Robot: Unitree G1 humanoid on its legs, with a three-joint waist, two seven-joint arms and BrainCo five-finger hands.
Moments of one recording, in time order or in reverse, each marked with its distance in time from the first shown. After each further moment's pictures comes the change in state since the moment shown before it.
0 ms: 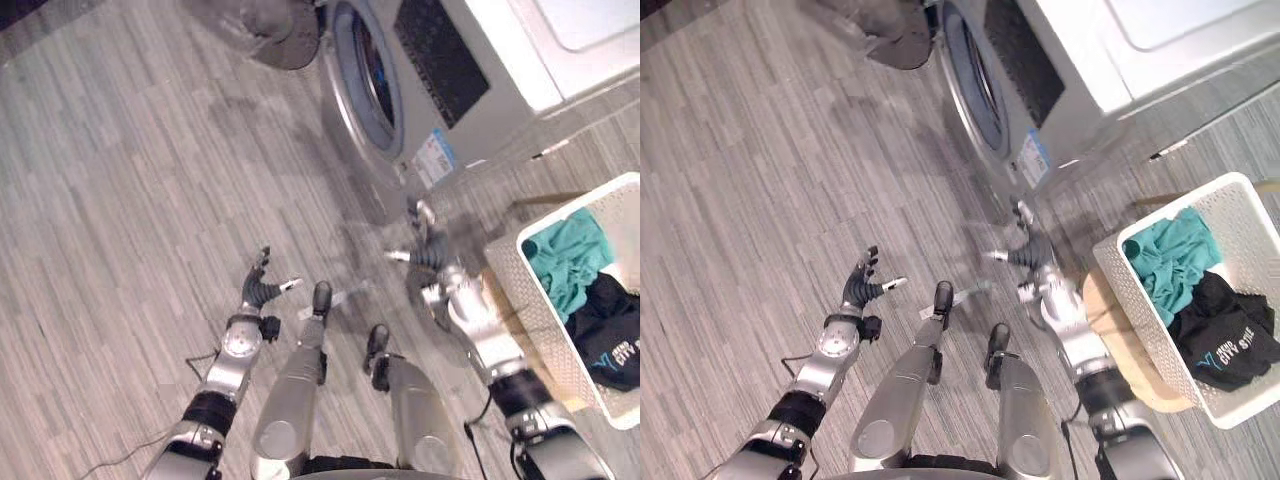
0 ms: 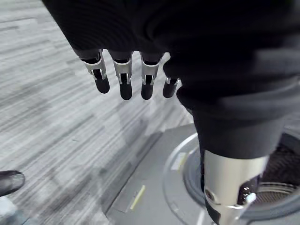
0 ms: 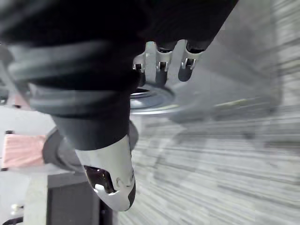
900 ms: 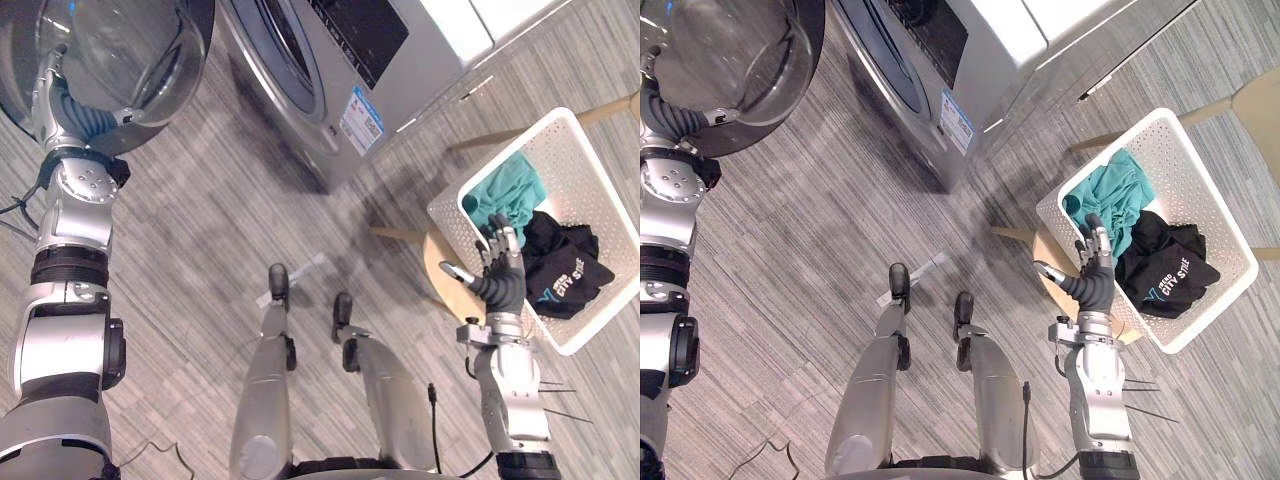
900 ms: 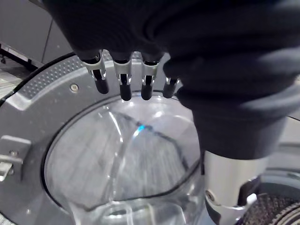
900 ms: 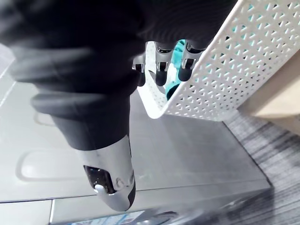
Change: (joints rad) left arm -0.620 0.526 0.258 0.282 0.277 0.139 0.105; right arm 0.338 0.200 -0.292 -0.468 0.149 -0.109 -0.047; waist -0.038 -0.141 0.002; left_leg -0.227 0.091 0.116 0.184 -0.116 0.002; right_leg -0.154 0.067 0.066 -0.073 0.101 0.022
